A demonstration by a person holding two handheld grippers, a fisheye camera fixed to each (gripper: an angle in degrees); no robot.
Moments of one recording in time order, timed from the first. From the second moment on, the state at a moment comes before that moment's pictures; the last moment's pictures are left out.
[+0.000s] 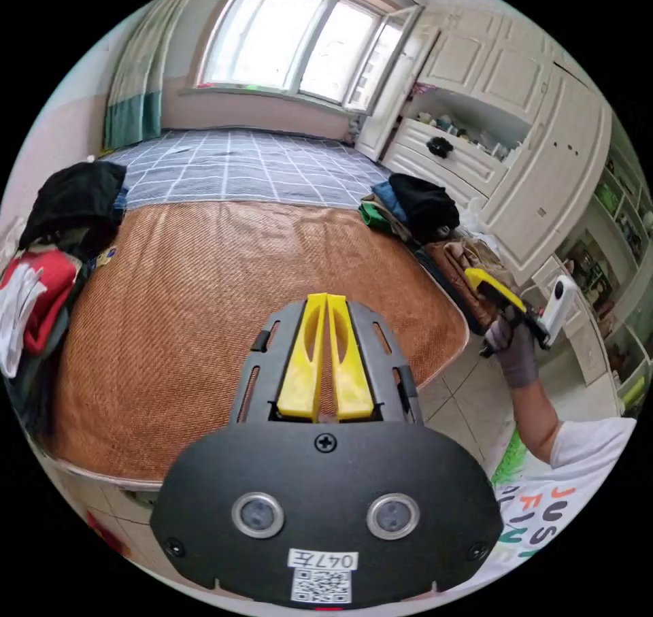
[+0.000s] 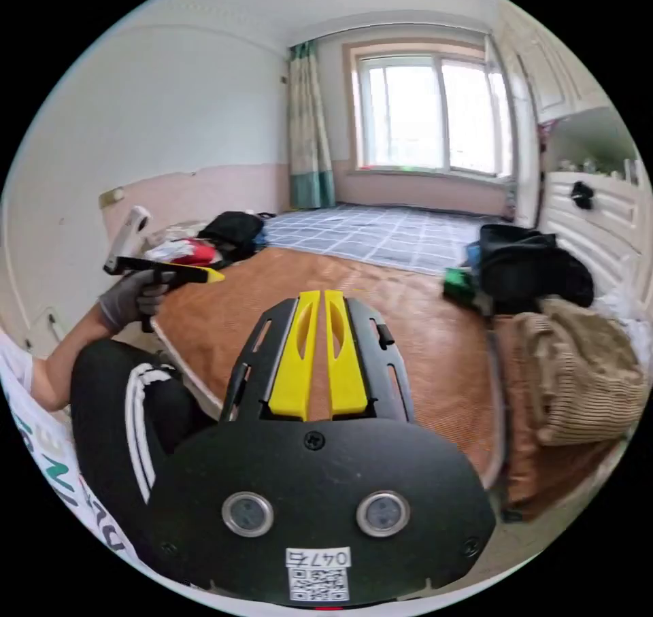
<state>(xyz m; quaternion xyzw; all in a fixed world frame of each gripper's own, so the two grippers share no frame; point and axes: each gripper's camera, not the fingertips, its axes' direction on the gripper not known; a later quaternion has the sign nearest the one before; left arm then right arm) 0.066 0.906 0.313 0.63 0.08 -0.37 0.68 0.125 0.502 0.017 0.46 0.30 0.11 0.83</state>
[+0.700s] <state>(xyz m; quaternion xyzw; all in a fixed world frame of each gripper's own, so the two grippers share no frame) 0.115 1.248 0.707 0.68 0.23 -0.63 0.29 0.066 -0.035 0.114 0.32 0.10 -0.11 0.94</state>
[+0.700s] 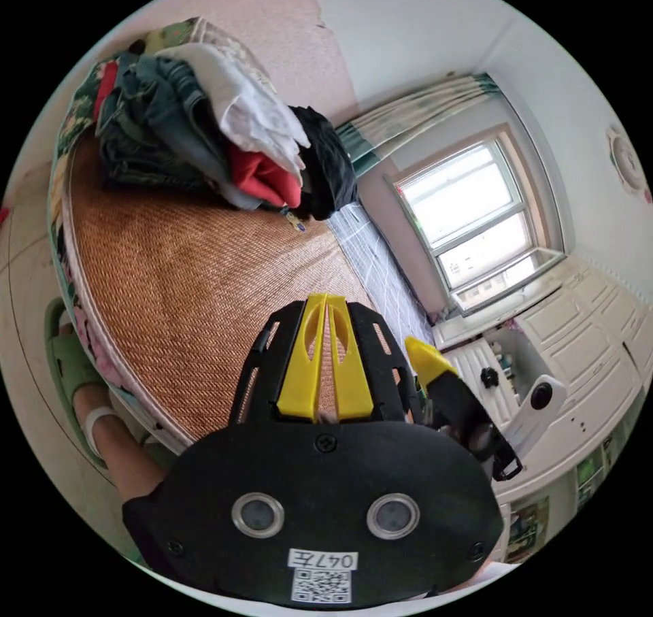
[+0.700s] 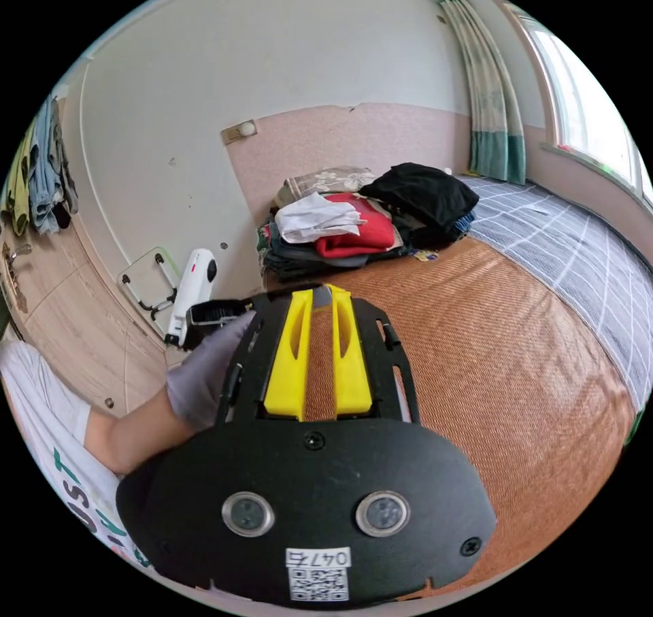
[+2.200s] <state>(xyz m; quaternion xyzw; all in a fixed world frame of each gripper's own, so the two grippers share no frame) 0.233 1.338 0.928 0.63 0.31 -0.68 0.22 0.252 -0.143 0.069 0.33 0.01 0.03 0.94</state>
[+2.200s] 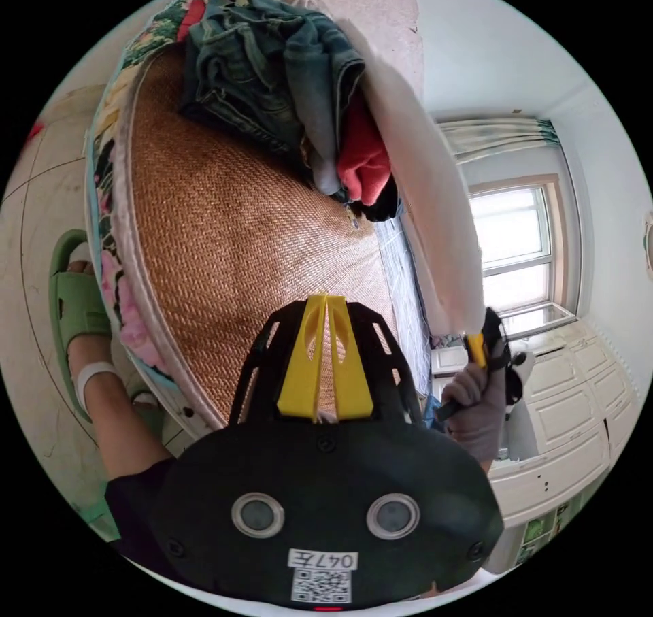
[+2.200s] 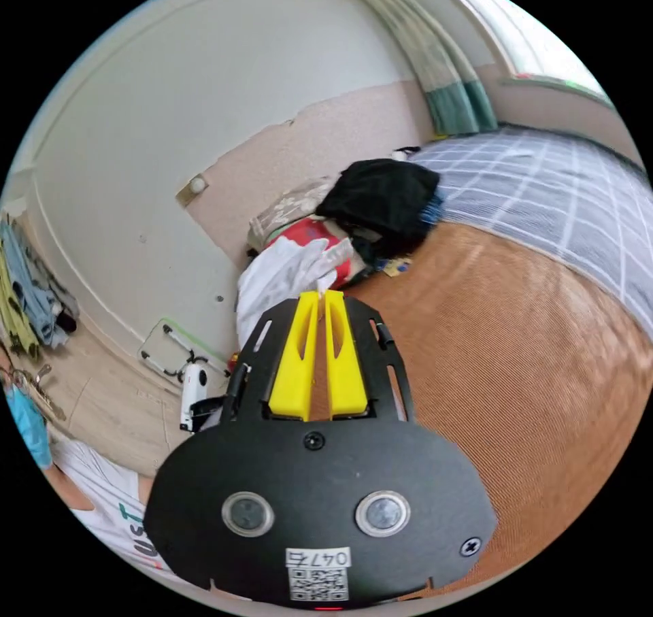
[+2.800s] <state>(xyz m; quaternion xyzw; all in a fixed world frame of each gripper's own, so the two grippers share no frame) 0.180 1.251 0.824 0.65 0.31 -0.62 0.31 0.306 0.054 0.115 0.33 0.07 0.20 0.92</state>
